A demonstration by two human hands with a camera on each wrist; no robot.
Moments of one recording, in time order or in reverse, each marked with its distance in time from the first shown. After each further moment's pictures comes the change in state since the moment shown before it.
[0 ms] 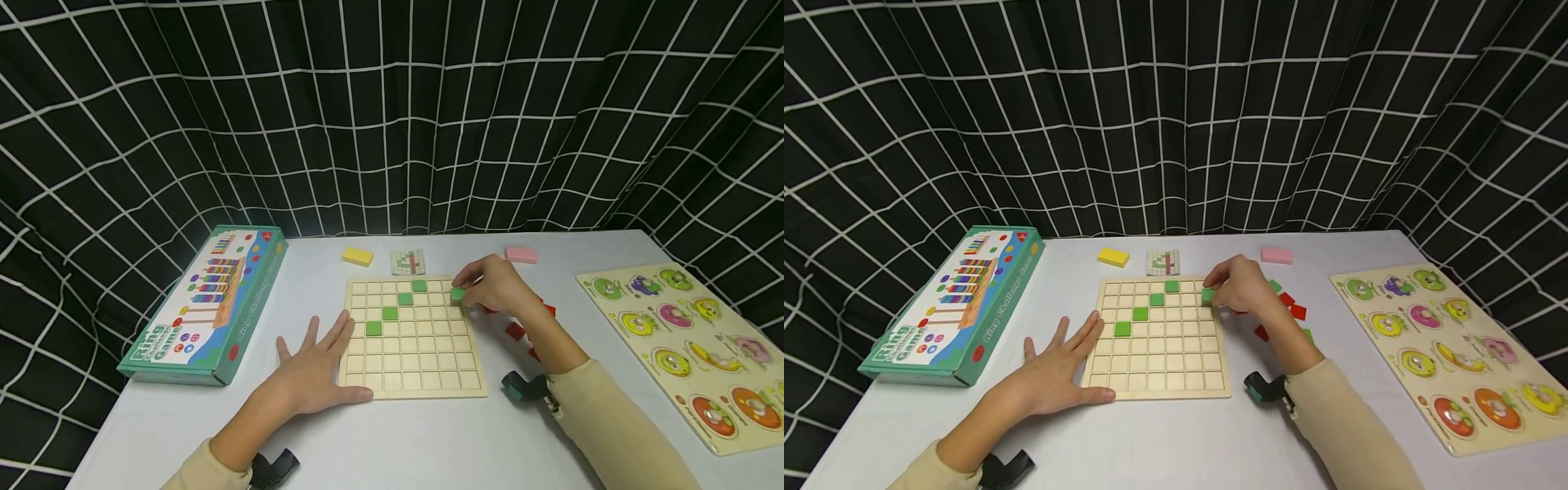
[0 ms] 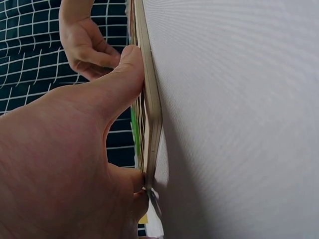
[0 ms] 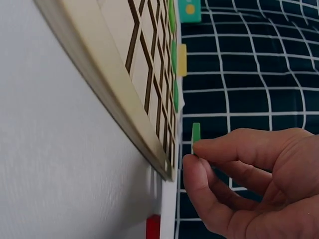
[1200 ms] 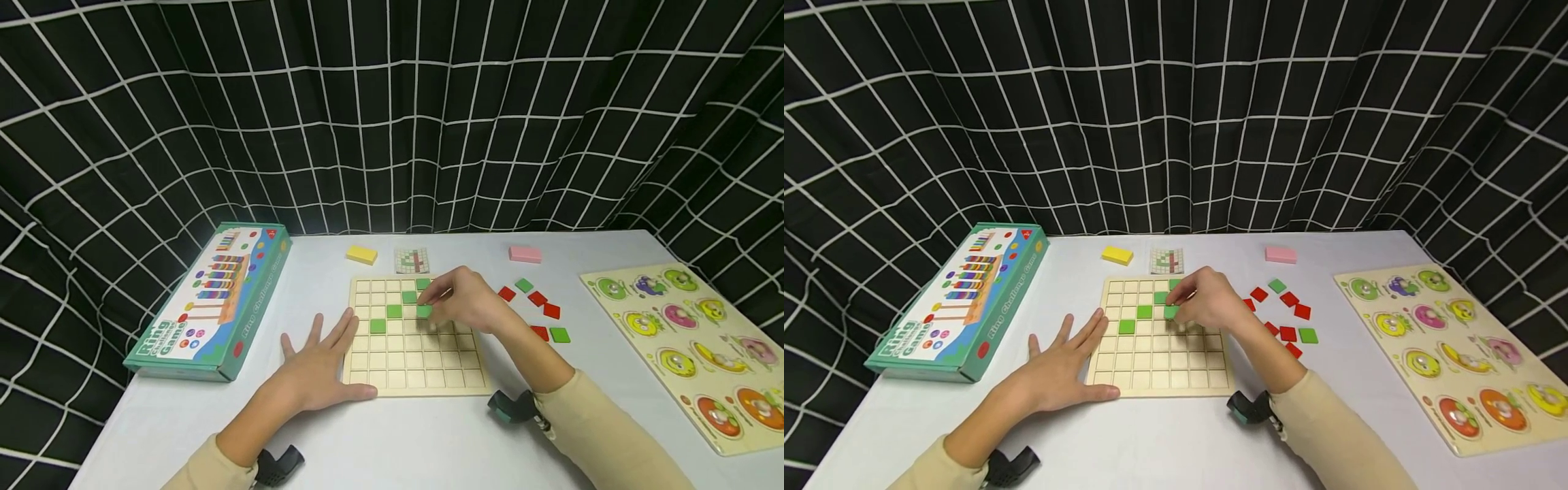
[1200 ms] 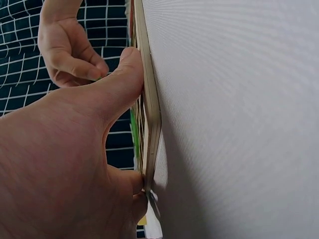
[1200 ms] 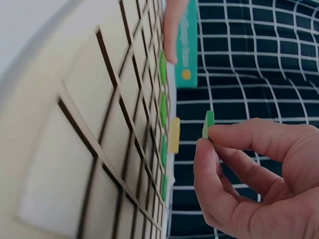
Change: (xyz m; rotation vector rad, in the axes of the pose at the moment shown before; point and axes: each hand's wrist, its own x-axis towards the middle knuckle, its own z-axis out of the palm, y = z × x) left_hand -0.001 0.000 0.000 0.007 0.011 0.000; right_hand -0.022 -0.049 0.038 0.087 -0.121 -0.067
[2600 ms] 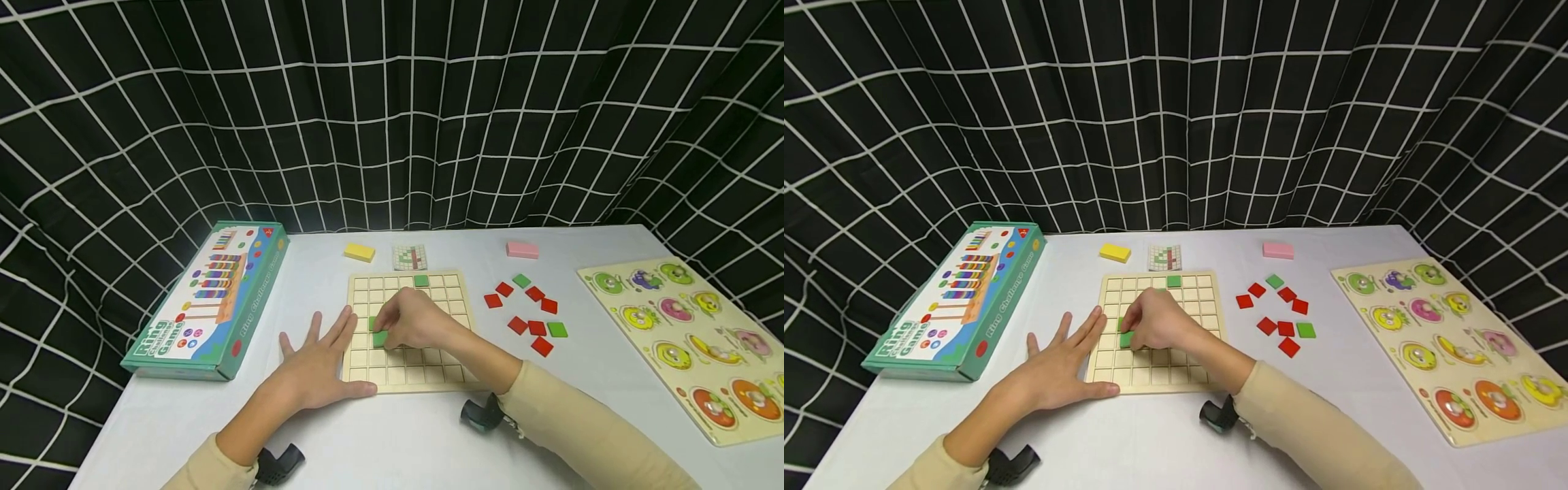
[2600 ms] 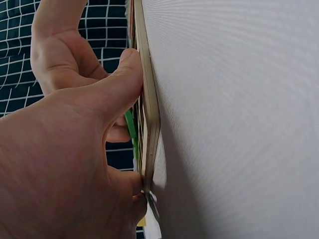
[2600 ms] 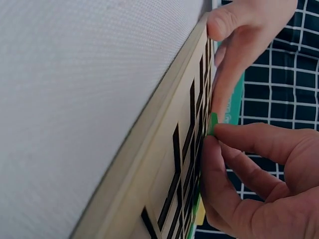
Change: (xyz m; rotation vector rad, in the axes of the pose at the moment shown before) left_hand -0.001 -0.001 -0.001 0.013 -0.012 0.003; right_hand 0.008 -0.033 0.066 -0.119 -0.138 -0.064
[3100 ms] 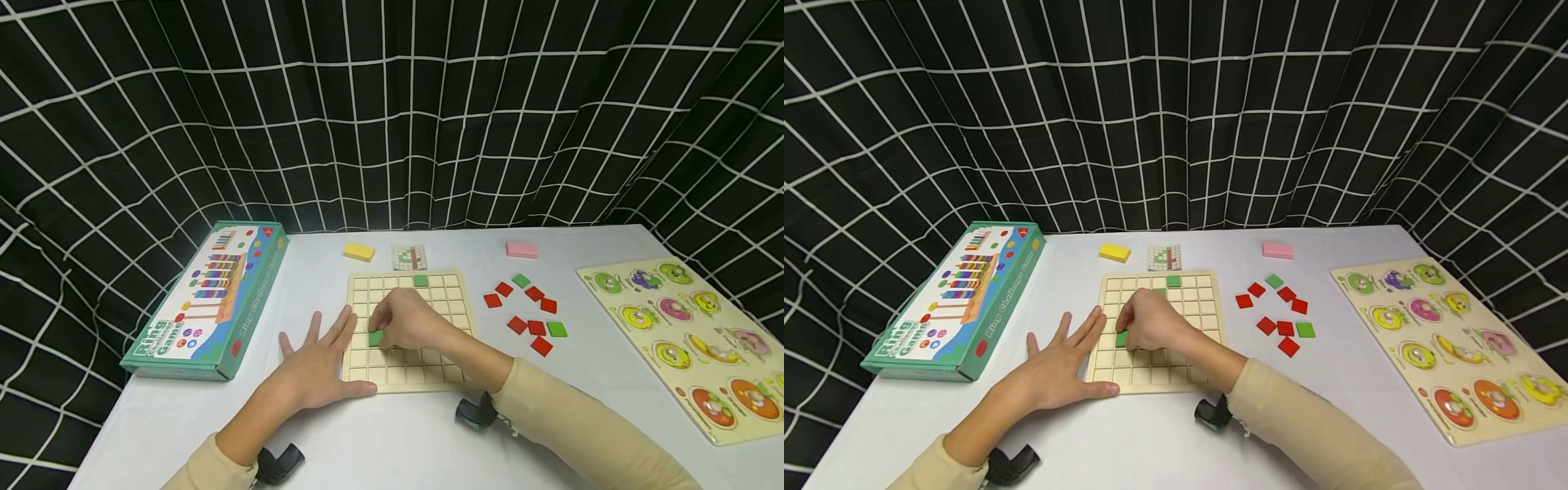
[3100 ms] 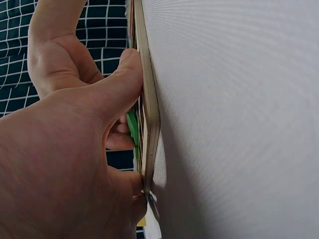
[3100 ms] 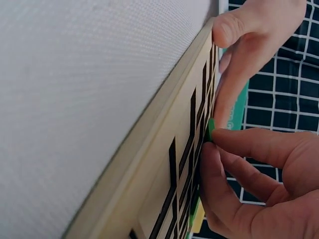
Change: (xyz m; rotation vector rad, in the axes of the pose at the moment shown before) left_hand 0.001 0.000 0.000 0.013 -0.002 -0.003; right_hand 0.006 -0.007 0.006 -0.096 0.013 -0.026
